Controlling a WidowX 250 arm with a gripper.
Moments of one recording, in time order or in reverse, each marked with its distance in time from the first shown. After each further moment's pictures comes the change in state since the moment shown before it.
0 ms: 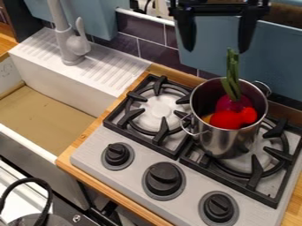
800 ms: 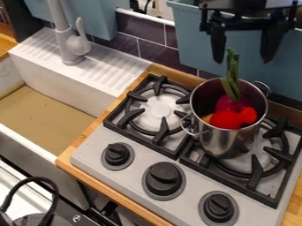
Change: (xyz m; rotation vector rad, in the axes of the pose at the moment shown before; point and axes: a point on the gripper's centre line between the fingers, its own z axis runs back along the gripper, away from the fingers) arm 0.016 -0.029 -0.021 0.047 -0.019 0.208
